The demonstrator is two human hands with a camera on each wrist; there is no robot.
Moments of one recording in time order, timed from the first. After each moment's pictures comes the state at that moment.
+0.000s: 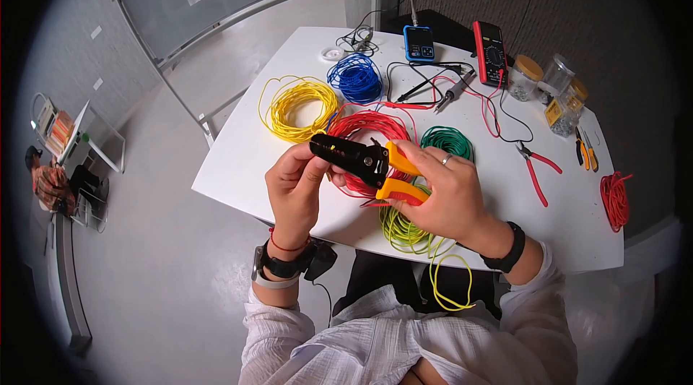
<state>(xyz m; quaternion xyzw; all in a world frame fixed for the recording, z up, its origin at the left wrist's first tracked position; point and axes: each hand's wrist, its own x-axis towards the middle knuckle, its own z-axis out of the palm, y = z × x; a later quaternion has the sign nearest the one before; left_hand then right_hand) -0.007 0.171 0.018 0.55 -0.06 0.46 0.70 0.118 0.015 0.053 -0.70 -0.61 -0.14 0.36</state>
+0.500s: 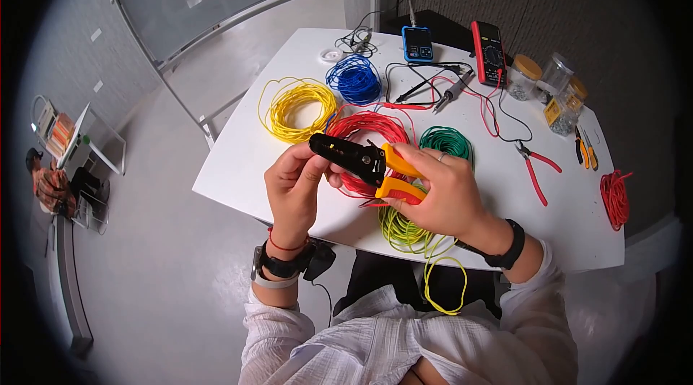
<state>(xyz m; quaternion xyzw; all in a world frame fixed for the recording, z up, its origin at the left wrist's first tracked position) -0.007 0.171 0.021 0.58 -0.03 0.45 0.68 0.119 0.015 0.052 -0.69 -0.61 -0.10 0.38</state>
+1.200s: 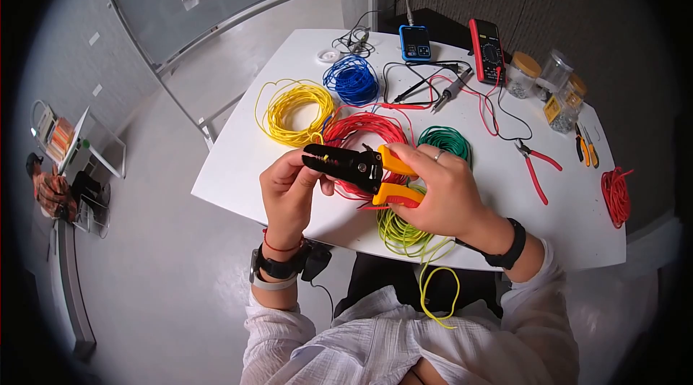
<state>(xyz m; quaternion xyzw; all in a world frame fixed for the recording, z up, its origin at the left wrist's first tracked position) -0.010 0.176 0.019 0.59 -0.04 0.43 0.68 0.121 0.015 0.056 -0.69 -0.62 -0.12 0.36</state>
